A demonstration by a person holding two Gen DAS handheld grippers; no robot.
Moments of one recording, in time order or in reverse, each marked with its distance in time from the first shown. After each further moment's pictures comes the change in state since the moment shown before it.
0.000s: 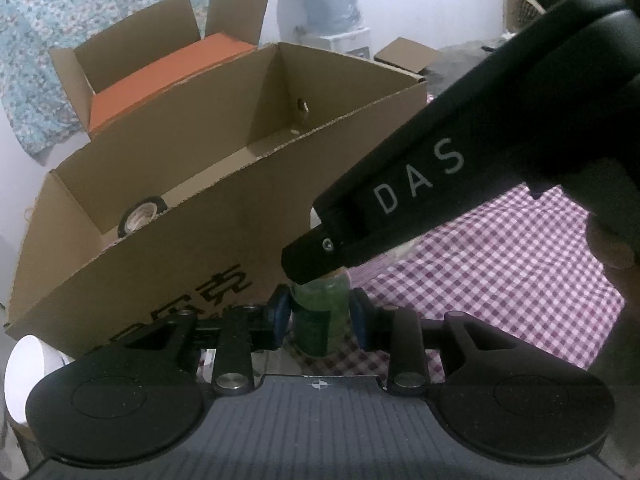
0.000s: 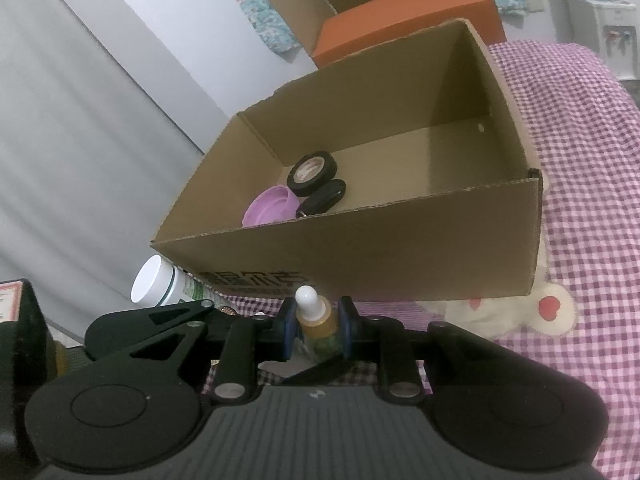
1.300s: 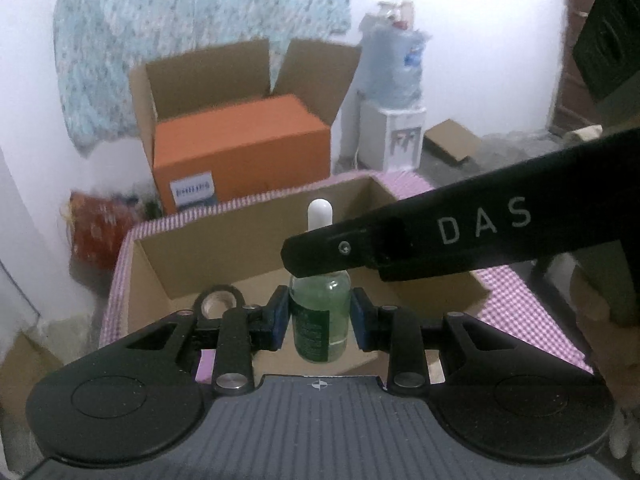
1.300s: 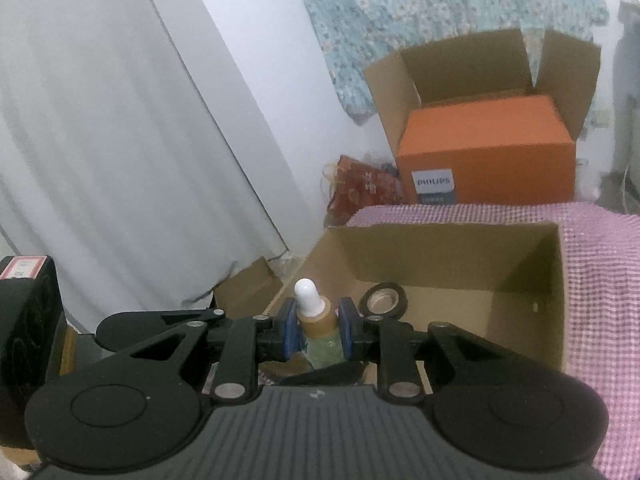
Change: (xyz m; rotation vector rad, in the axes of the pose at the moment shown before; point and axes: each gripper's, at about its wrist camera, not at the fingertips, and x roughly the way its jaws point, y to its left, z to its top) left arm -0.058 0.077 0.080 -0.241 -0.126 0.029; right arm -0.036 0.075 0.111 -0.223 -0.120 0.083
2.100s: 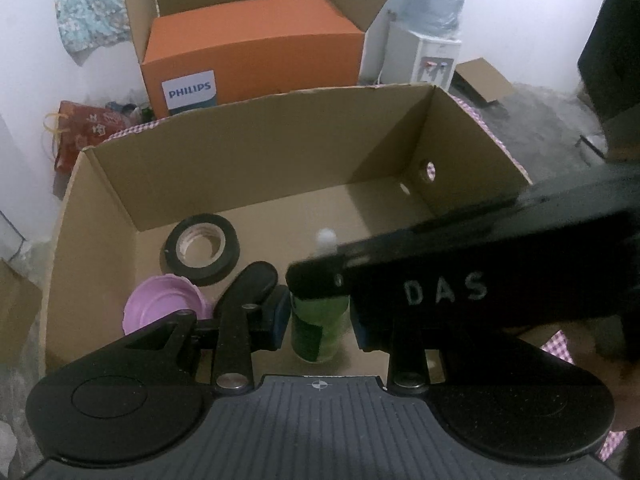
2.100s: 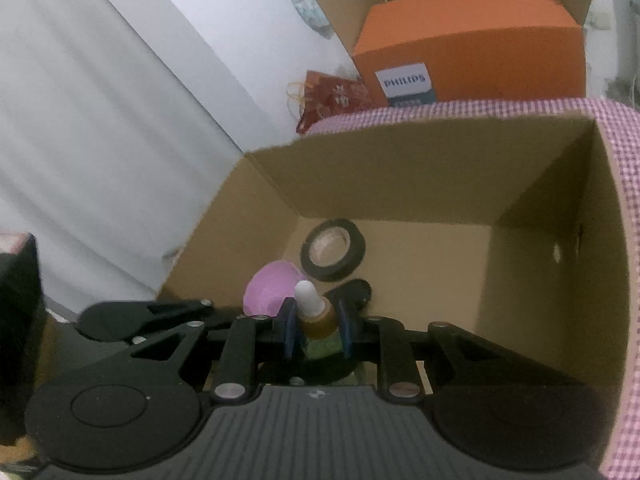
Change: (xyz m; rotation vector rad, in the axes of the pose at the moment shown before) left arm 0.087 0.021 -0.013 -0.106 0.240 0.003; right arm 0.104 -0.077 -0.017 0.121 0.245 -0.005
